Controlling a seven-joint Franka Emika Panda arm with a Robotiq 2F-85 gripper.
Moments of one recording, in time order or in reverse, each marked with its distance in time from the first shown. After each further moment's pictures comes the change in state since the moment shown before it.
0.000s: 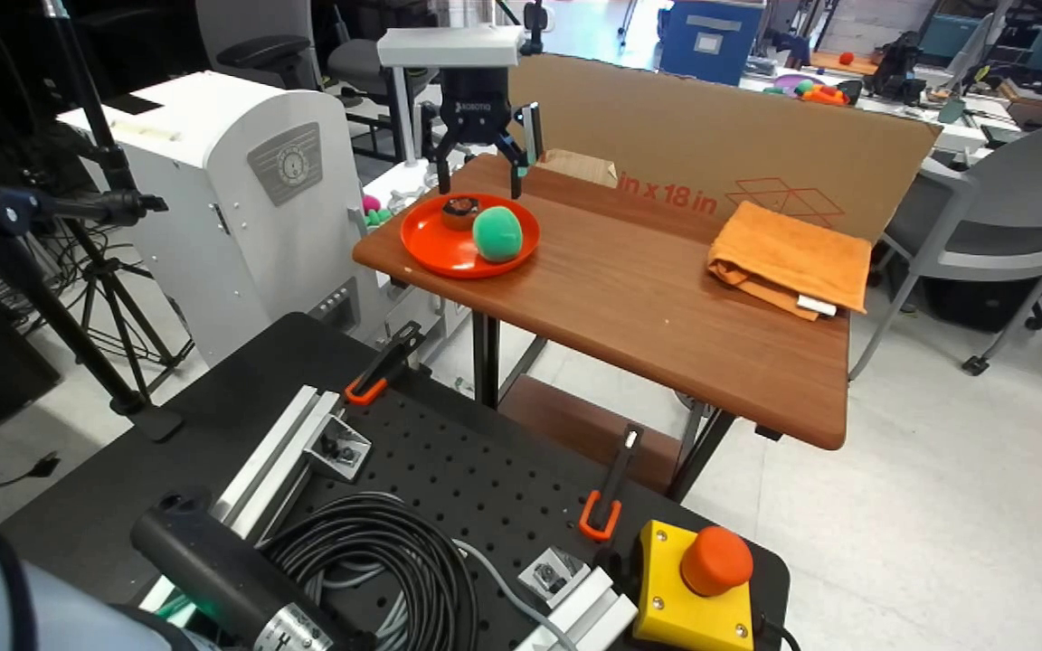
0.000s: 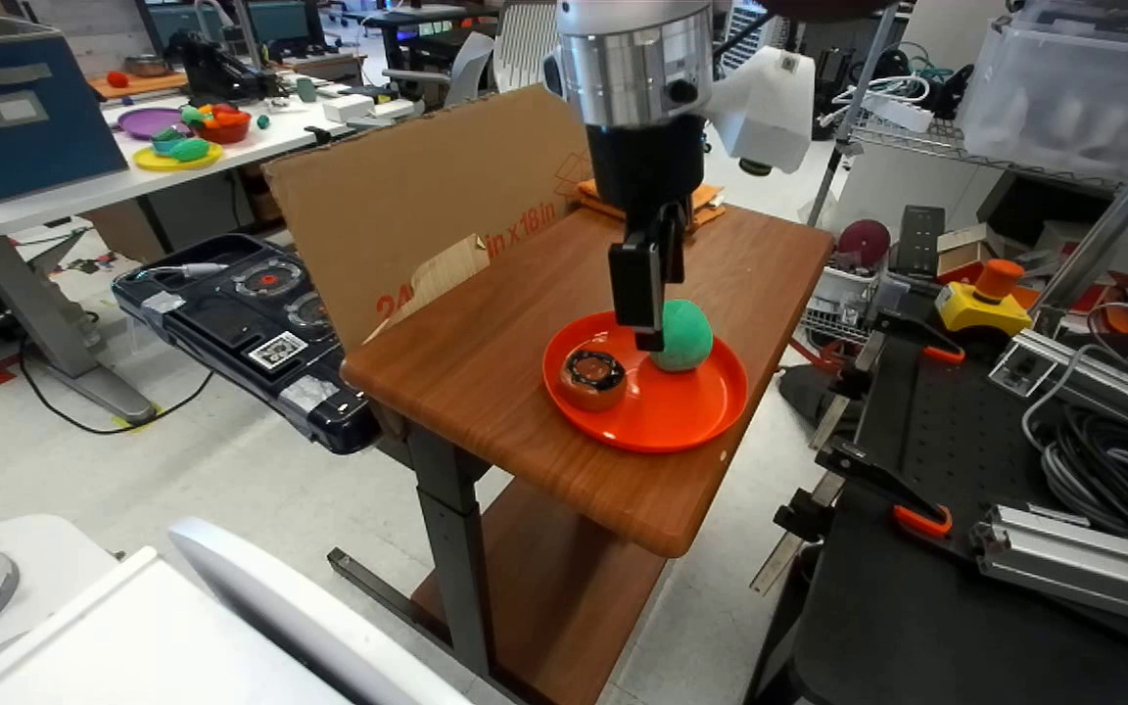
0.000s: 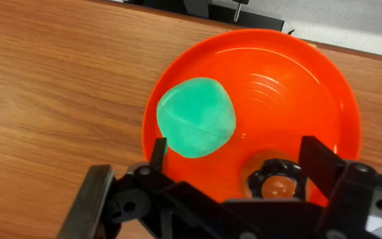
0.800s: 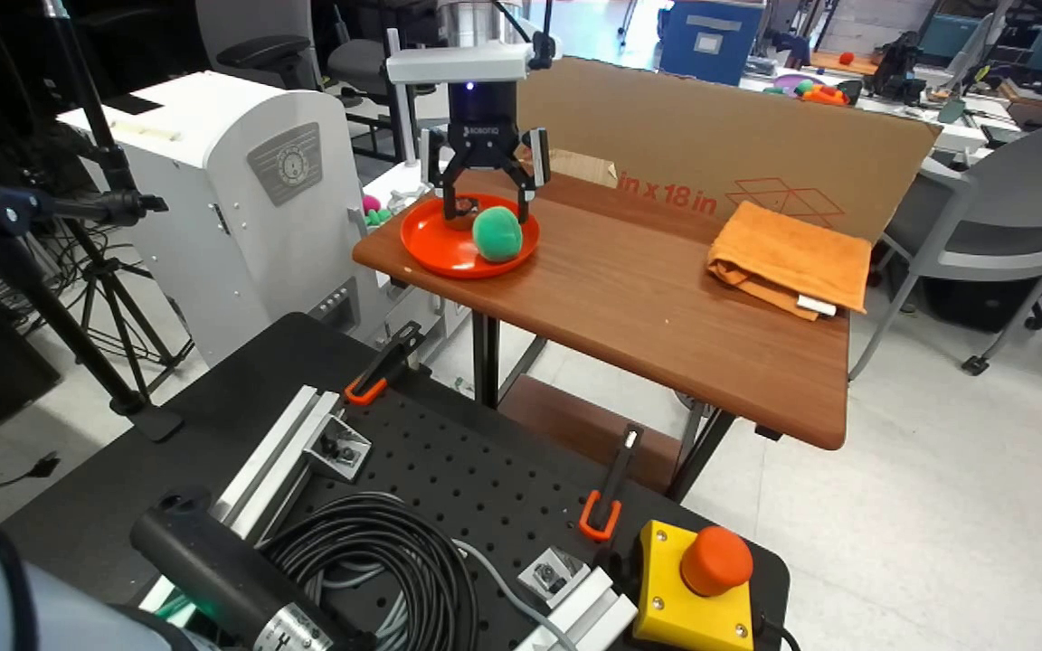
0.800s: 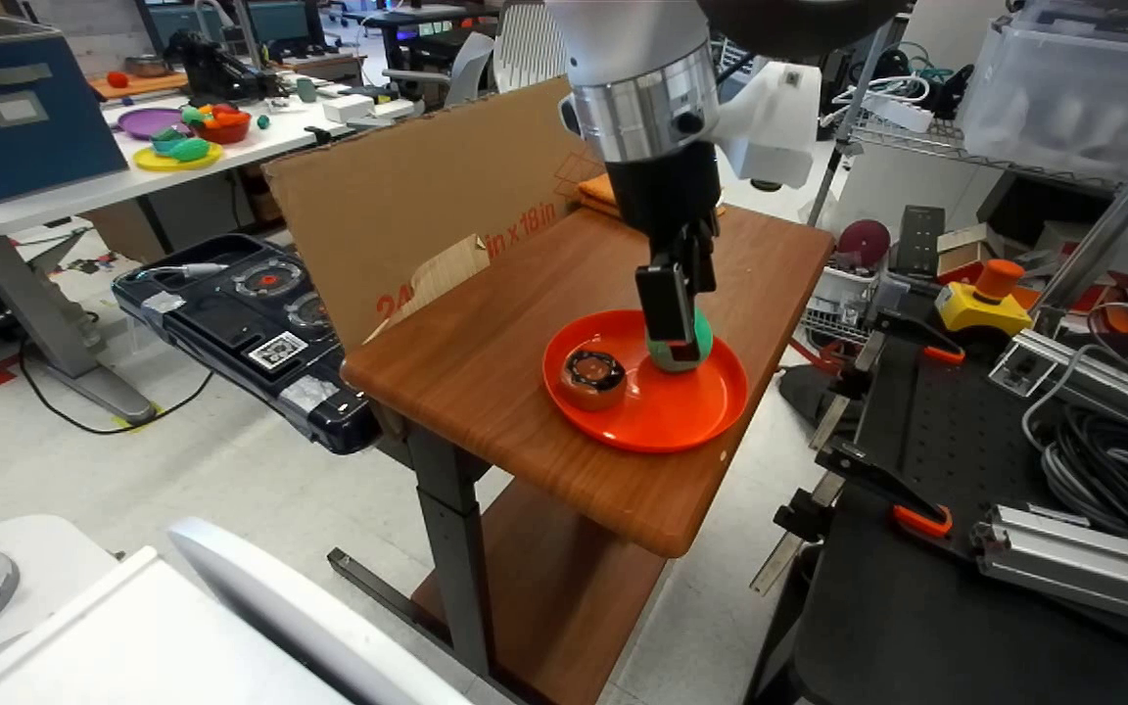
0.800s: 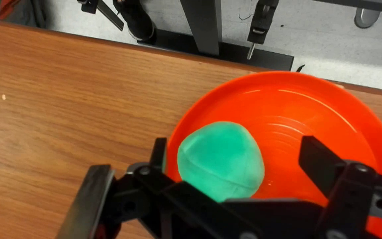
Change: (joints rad) arm 0.020 0.039 -0.040 0.026 0.001 -0.118 0.000
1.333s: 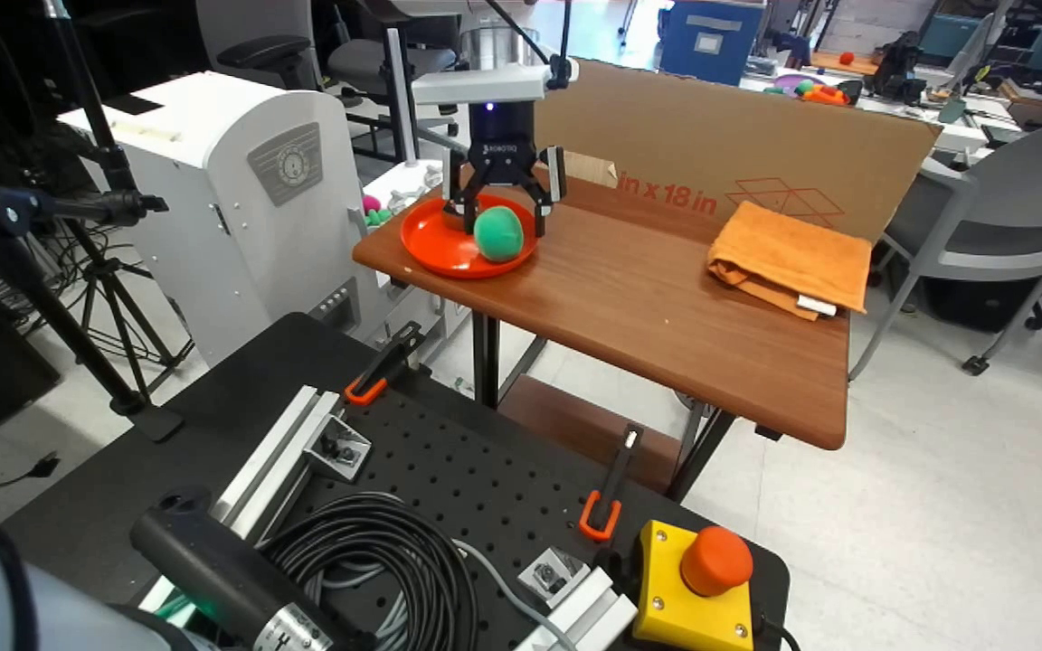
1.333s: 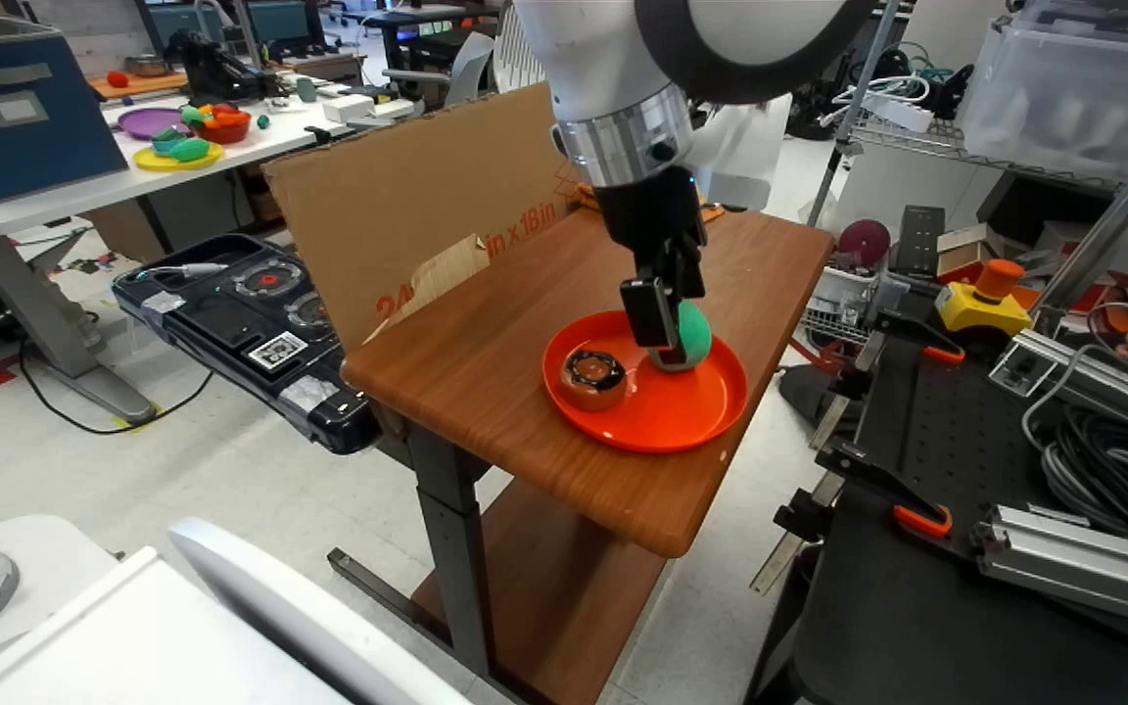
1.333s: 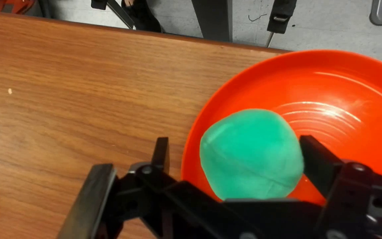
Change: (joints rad) arm 0.007 0.088 -0.033 0.082 -0.021 -0.025 0.009
